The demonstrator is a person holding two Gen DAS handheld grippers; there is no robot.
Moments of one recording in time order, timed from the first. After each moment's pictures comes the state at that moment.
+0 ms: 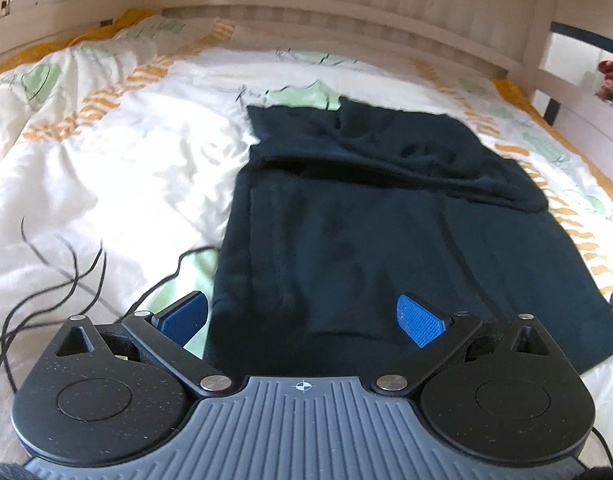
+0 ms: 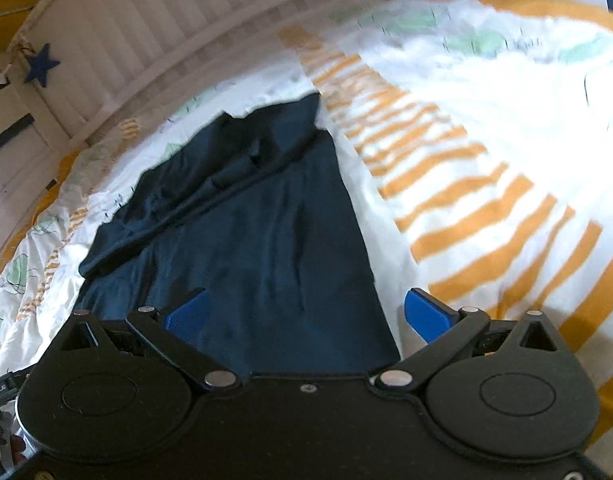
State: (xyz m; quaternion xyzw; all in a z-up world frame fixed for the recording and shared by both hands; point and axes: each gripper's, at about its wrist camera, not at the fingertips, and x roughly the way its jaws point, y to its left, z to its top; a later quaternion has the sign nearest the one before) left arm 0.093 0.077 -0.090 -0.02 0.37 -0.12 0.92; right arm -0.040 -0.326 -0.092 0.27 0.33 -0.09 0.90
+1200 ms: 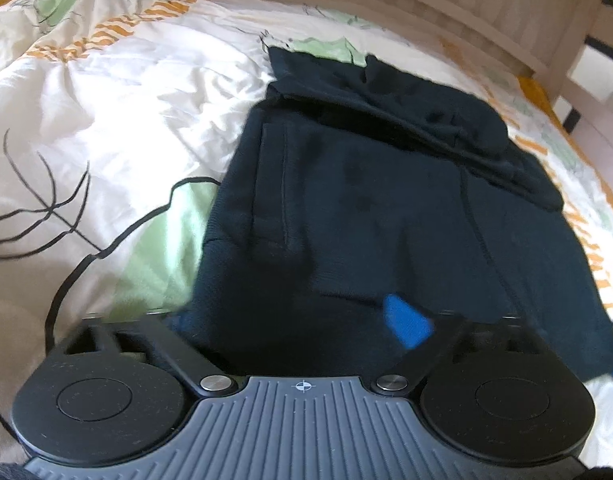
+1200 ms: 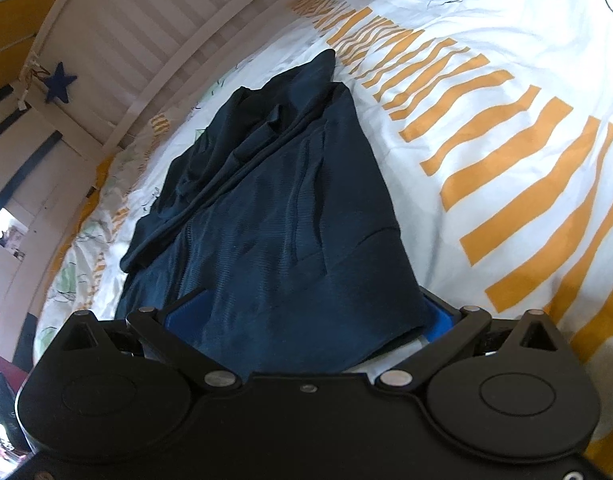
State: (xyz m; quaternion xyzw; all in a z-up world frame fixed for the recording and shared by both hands) left arm 0.099 0.080 -0.118 -0.09 0.43 -0.11 0.89; right arm -0.044 -0.335 -0.116 0.35 0.34 -0.02 0.87
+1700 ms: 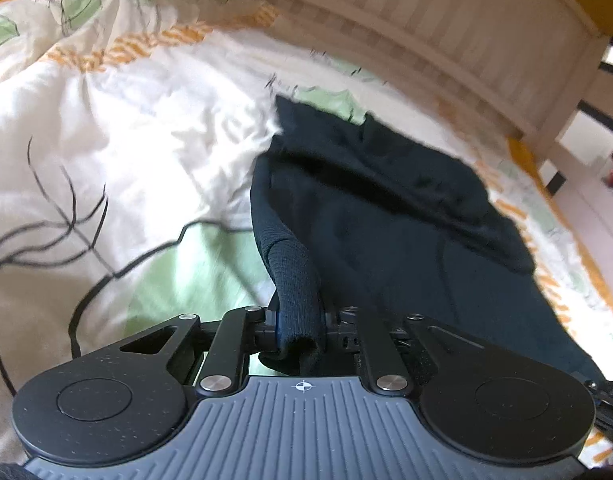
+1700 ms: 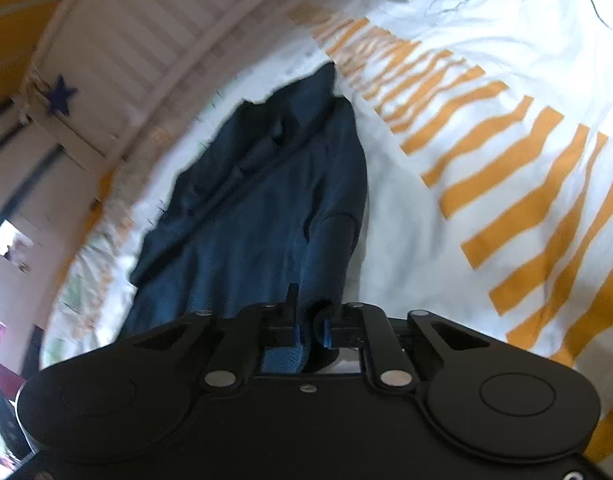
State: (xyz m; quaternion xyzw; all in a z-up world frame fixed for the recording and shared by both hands) left arm 0.090 0.103 -0.093 -0.17 0.37 -0.11 0.91; right arm -0.051 -0.336 -0.103 0.37 0.32 -0.02 0.87
